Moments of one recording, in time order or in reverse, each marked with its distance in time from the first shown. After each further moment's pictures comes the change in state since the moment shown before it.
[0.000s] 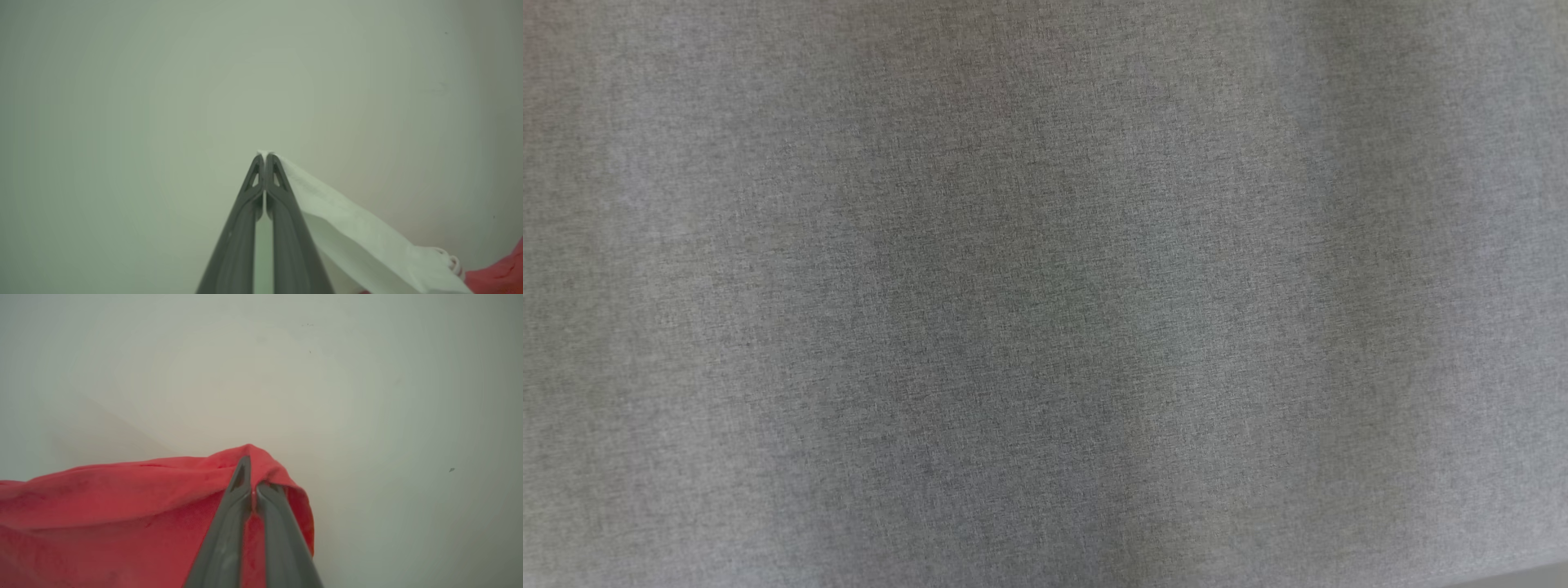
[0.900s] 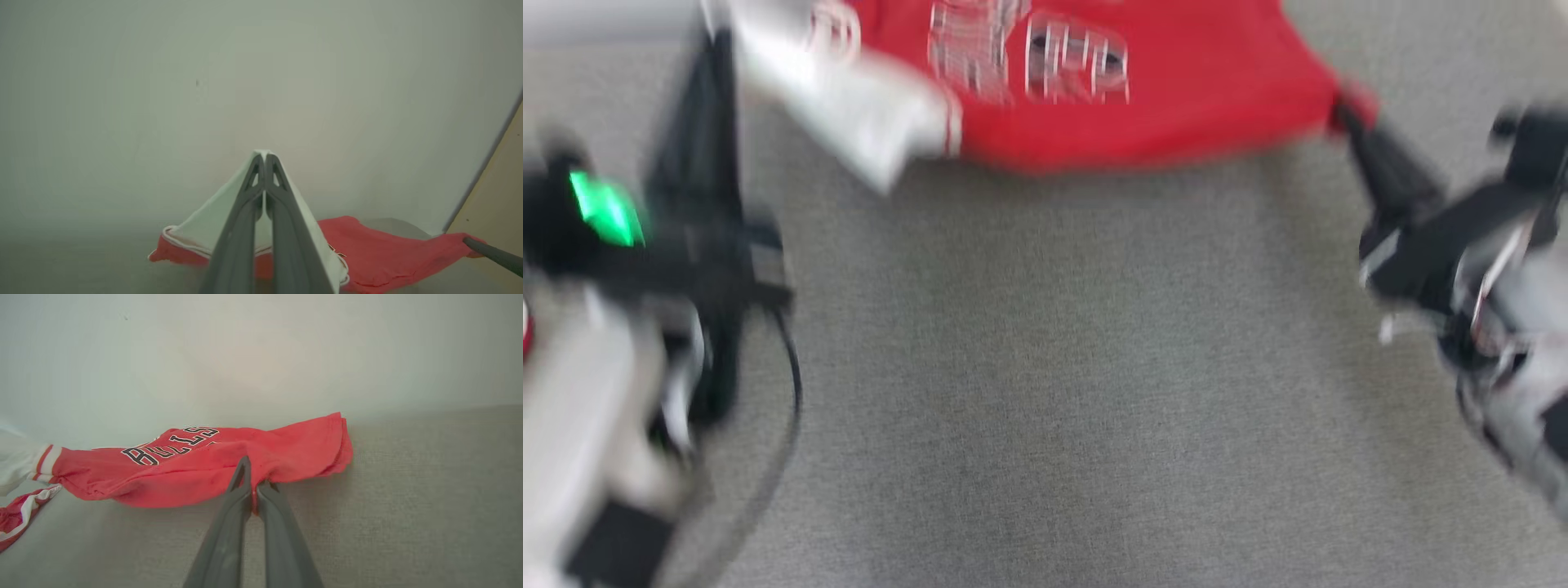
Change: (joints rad) left arm 1.208 0.038 0.211 -0.685 -0.160 0.151 -0.067; right arm 0.891 -0.265 0.232 -0.438 0.304 0.000 -0.165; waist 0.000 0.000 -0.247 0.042
